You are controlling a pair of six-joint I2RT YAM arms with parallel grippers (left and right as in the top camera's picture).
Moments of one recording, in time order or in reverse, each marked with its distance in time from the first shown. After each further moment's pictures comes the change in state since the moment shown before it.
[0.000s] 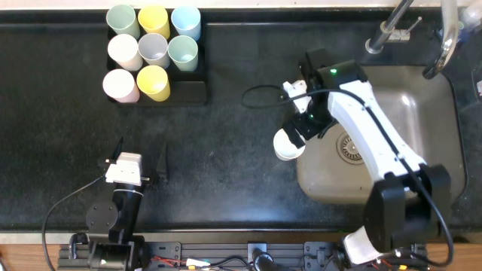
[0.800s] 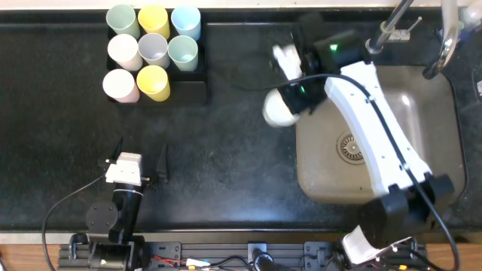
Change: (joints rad) left arm 0.000 0.000 0.000 0.000 0.000 0.000; right arm 0.077 0.032 0.423 -0.156 -0.042 0.113
